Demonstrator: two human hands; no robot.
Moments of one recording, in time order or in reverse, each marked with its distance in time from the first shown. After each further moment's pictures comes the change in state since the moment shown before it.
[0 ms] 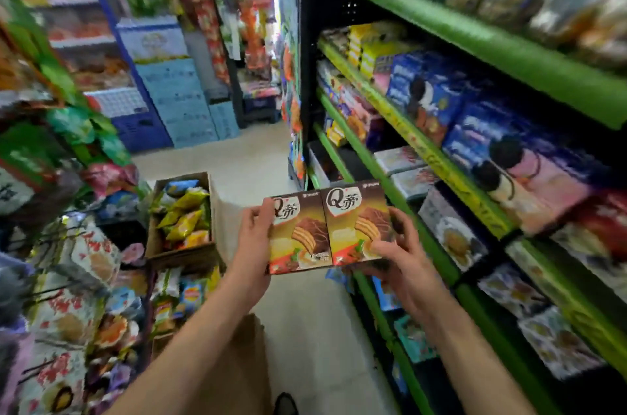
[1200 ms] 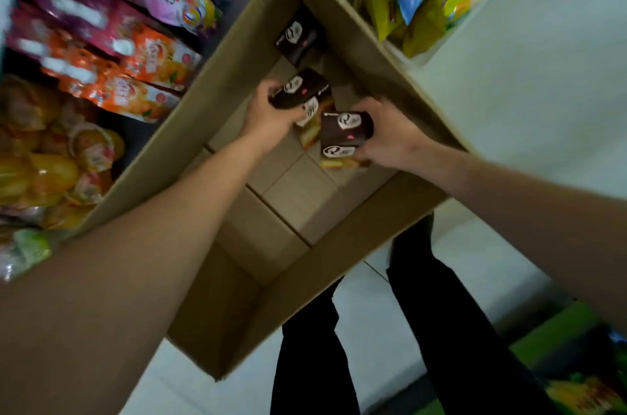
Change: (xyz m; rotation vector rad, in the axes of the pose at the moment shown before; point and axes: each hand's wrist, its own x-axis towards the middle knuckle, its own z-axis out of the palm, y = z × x) left_hand 0.240 -0.585 -0.597 0.349 1.000 -0.543; right_hand 0.302 0.846 0.128 -1.374 -1.400 0.405
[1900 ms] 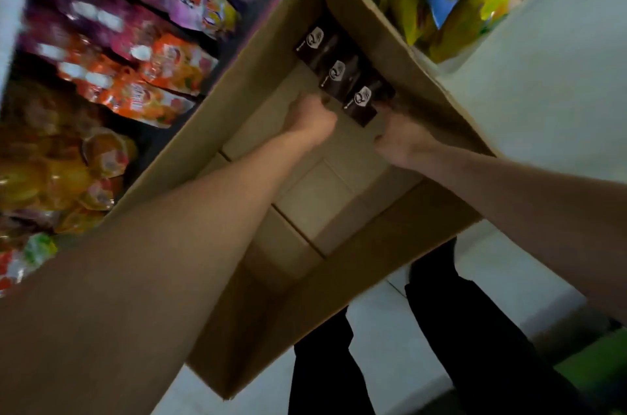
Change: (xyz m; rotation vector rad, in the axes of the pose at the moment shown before) left_hand 0.037 0.004 0.038 0.415 -0.148 -0.064; right_hand 0.050 0.010 0.023 -0.221 -0.074 0.167
